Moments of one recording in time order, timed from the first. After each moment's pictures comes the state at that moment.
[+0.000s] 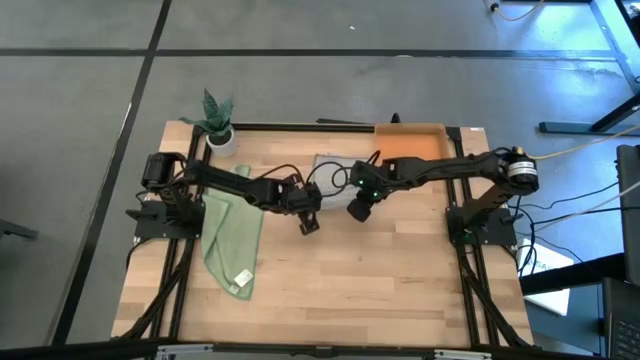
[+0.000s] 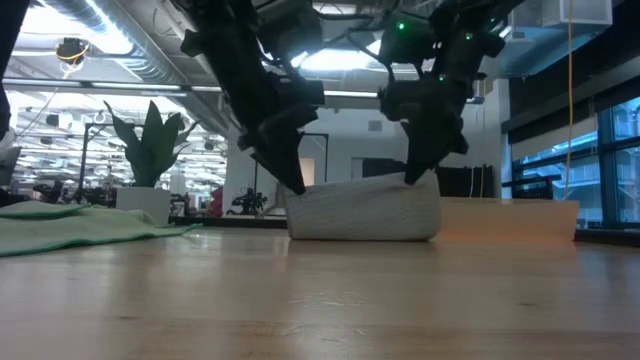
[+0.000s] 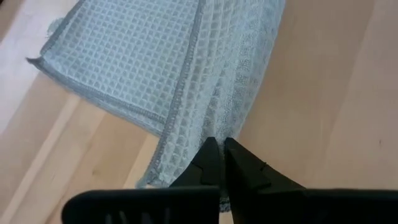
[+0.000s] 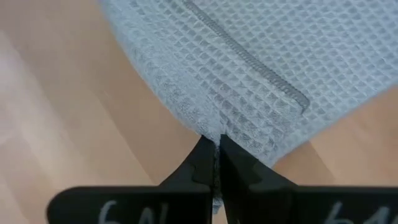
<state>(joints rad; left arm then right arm) 0.01 1.75 1.10 -0.39 -0.33 -0.33 -0.16 1.60 1.06 -0.64 0.02 0.47</state>
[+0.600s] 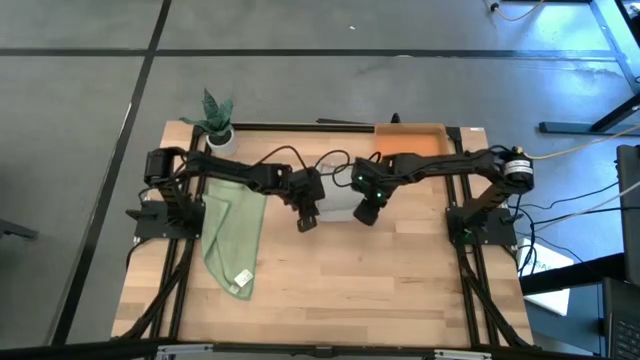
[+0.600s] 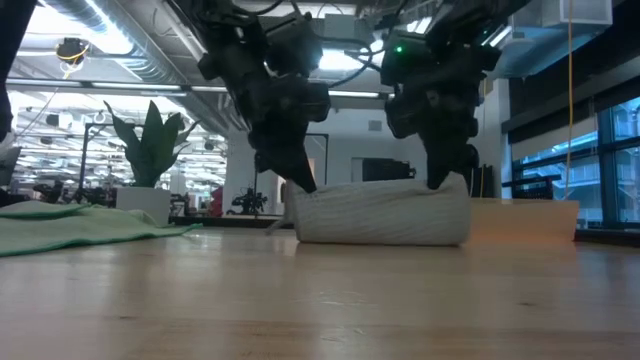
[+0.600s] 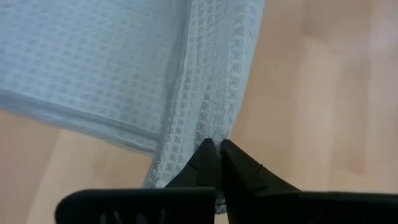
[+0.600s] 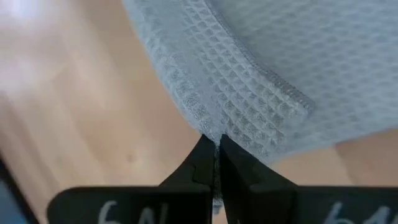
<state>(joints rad) 0.15 1.76 1.10 -0.32 0.17 -0.21 -0.22 1.63 1.06 -0.73 -0.29 0.42</state>
